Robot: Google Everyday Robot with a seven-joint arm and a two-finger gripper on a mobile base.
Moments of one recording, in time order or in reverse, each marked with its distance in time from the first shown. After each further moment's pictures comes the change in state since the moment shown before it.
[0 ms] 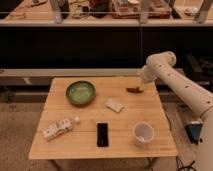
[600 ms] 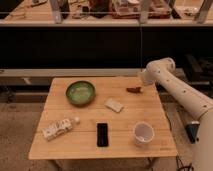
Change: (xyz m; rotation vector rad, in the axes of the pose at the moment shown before) arm 0.018 -0.005 0.043 0.076 0.017 -0.089
